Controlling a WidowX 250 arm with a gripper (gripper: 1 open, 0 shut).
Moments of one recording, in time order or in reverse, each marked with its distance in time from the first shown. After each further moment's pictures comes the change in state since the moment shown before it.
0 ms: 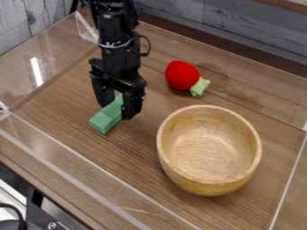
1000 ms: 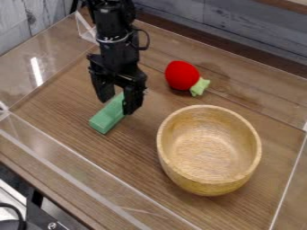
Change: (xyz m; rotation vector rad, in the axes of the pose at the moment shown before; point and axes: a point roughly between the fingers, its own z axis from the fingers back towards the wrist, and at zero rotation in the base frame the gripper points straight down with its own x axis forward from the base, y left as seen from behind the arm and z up) arm 0.004 -0.001 0.008 -0.001 -0.042 0.029
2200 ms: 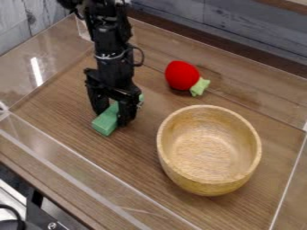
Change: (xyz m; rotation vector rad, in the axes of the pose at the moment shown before) arm 0.000 0.012 -0.031 0.009 0.041 0.013
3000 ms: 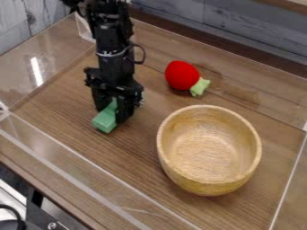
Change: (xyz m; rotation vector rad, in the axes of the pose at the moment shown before) arm -0.005 -0.005 0.006 -0.022 0.056 0.053
